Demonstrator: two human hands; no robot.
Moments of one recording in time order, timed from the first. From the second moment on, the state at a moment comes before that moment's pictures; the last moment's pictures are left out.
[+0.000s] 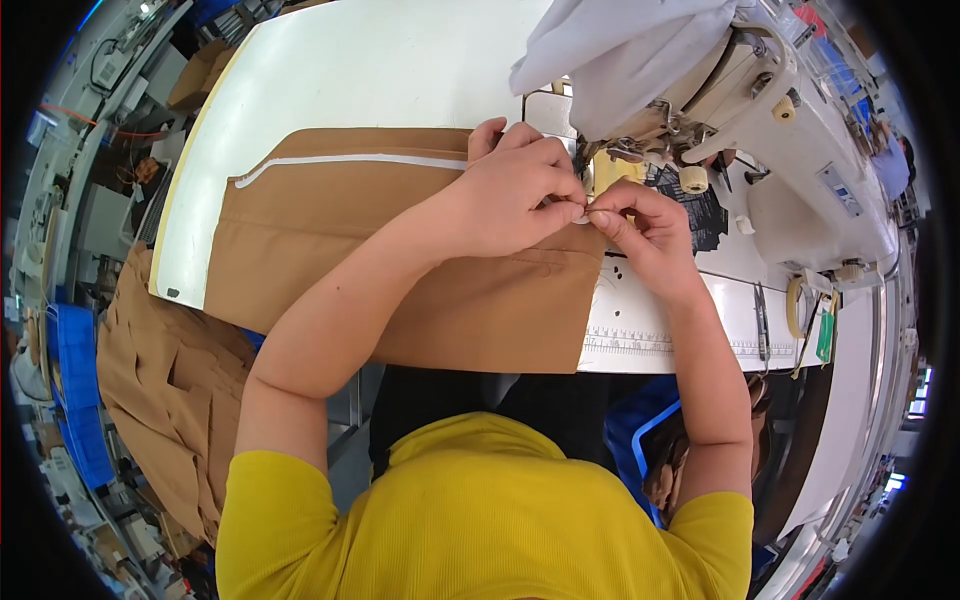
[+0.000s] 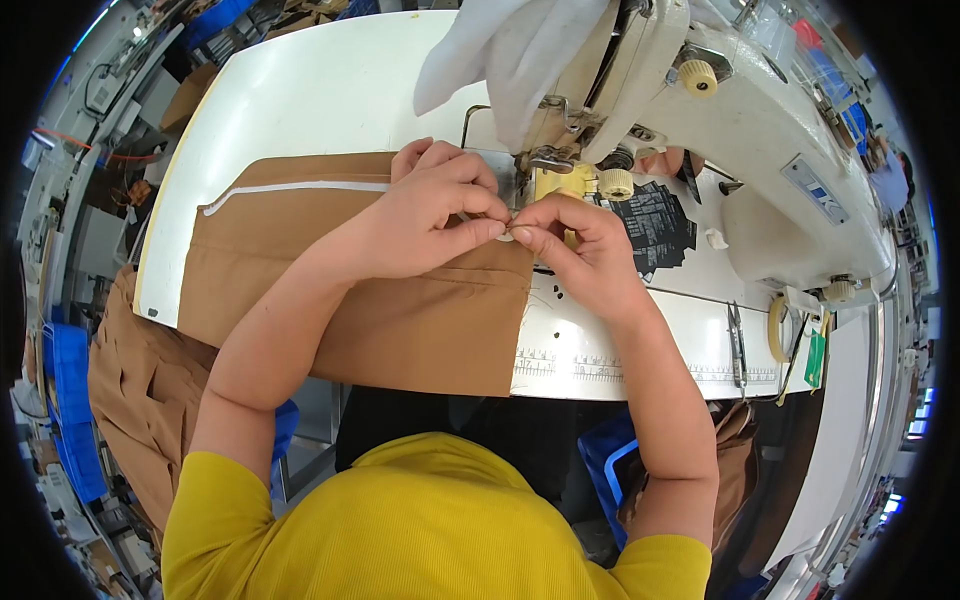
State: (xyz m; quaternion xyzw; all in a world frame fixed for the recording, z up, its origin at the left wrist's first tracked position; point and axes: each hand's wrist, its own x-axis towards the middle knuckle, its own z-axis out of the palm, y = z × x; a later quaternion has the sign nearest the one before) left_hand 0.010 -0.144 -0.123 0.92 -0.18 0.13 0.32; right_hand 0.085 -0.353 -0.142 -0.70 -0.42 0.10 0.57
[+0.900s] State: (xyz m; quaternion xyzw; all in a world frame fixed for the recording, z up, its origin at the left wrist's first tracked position) left_hand 0.010 -0.152 -0.127 0.93 -0.18 0.14 0.28; right_hand 0.084 -0.353 -0.142 -0.74 -0.38 0.12 0.54
